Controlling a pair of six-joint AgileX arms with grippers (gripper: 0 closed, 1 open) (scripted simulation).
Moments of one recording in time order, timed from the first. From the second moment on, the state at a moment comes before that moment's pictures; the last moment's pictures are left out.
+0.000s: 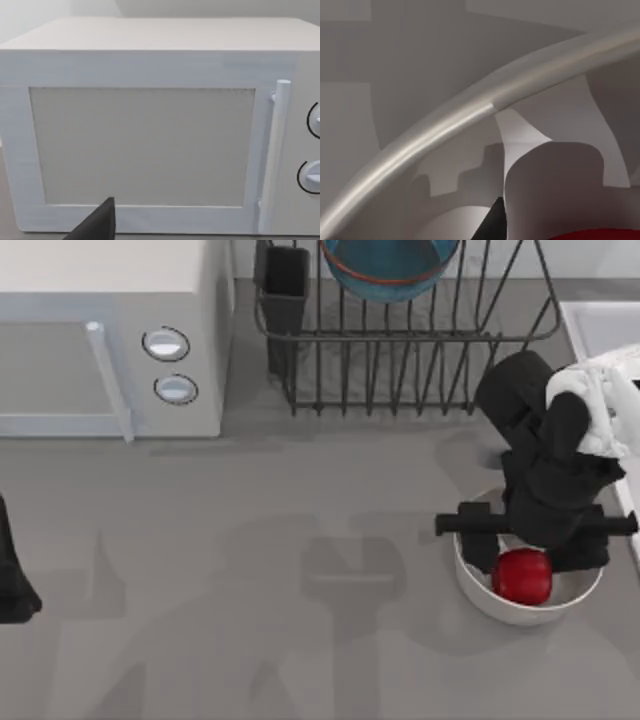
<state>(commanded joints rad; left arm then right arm) 0.00 0.00 0.00 0.00 0.00 0.00 0.45 1.98 1.11 -0.69 0.00 0.47</state>
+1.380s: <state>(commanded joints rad) 0.00 0.00 0.00 0.00 0.00 0.00 0.45 1.91 1.14 -0.74 0.00 0.47</state>
